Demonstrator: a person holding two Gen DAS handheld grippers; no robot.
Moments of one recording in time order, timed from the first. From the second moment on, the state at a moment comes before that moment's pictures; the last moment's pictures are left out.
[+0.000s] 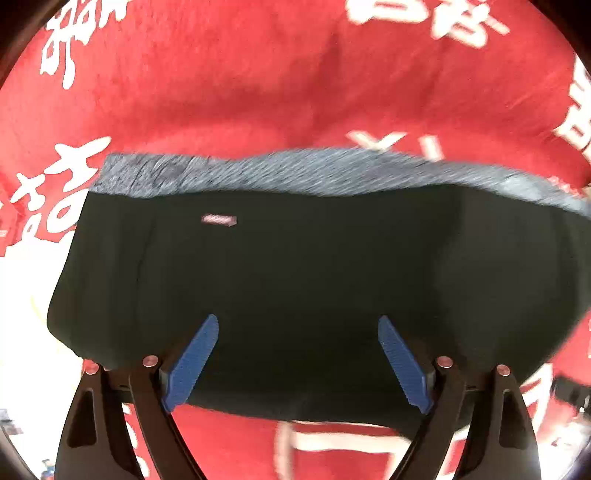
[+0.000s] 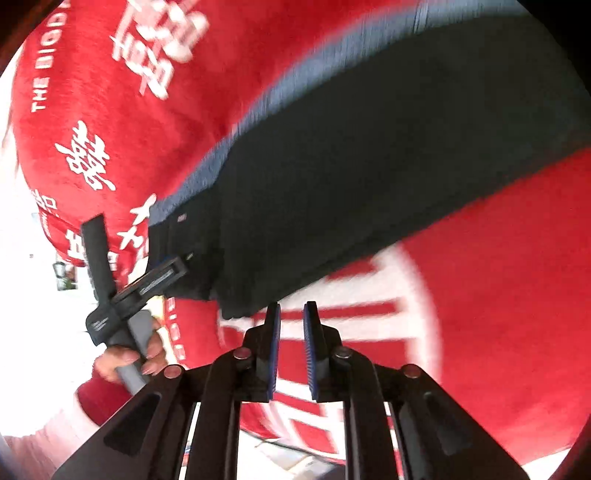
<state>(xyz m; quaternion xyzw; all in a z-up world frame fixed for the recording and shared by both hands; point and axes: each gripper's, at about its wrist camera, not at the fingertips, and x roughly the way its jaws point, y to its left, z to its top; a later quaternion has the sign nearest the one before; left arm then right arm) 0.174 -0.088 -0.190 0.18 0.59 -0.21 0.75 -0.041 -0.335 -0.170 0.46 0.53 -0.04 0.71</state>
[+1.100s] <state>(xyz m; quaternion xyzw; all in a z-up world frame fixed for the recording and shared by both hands) 0.273 -0.122 -0.198 0.19 0.56 -0.09 0.80 -0.053 -0.447 -0.183 0.33 0.55 -0.12 0.76</state>
